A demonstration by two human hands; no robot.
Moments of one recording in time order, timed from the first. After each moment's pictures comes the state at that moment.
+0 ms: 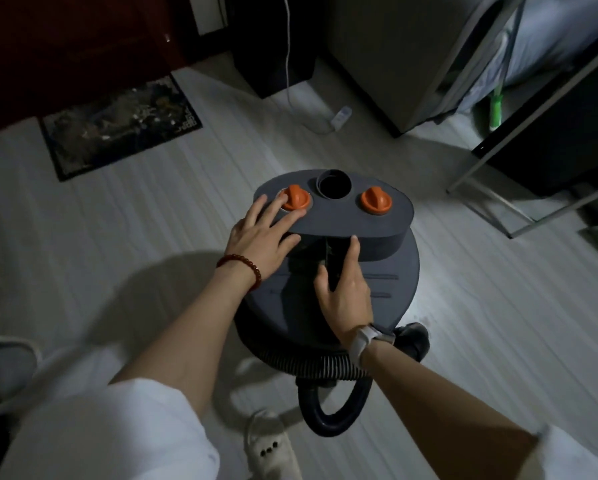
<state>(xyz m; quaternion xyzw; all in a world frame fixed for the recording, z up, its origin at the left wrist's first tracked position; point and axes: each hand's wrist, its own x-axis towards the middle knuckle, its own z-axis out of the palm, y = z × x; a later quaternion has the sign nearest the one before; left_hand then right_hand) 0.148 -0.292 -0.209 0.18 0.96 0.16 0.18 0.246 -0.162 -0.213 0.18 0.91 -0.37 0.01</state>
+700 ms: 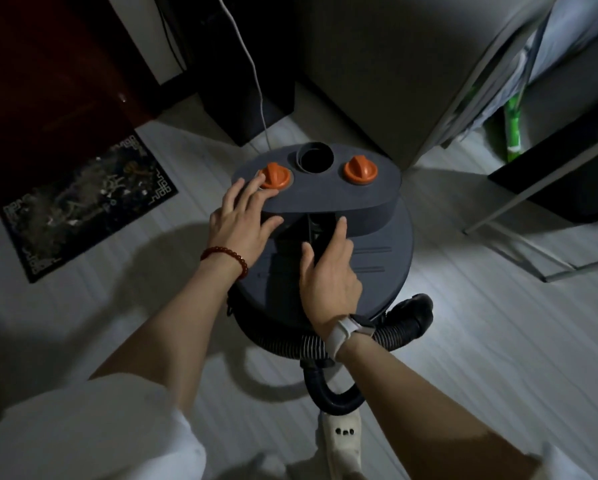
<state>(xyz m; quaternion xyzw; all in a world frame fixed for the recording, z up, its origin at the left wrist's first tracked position) -0.185 -0.217 -0.215 0.16 0.96 0.18 0.11 -0.086 -0.107 -0.218 0.26 0.92 -0.29 0.00</state>
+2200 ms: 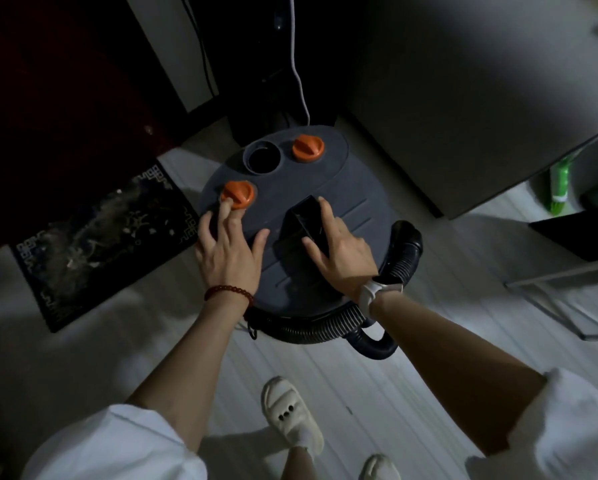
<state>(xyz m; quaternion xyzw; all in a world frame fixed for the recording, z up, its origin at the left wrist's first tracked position) -0.392 -0.331 -0.243 0.04 0.99 0.15 -0.07 -0.363 -0.156 -0.214 0.01 0.96 -0.28 0.07</state>
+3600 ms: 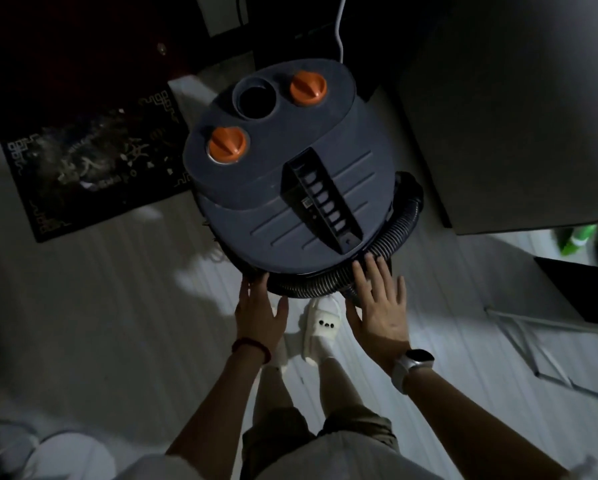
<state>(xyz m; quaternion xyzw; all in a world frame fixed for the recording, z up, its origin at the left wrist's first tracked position) -0.319 -0.258 -0.286 -0.20 0.86 0.40 0.24 -0.326 -0.063 -0.262 -0.05 0.98 -0.13 0.12</state>
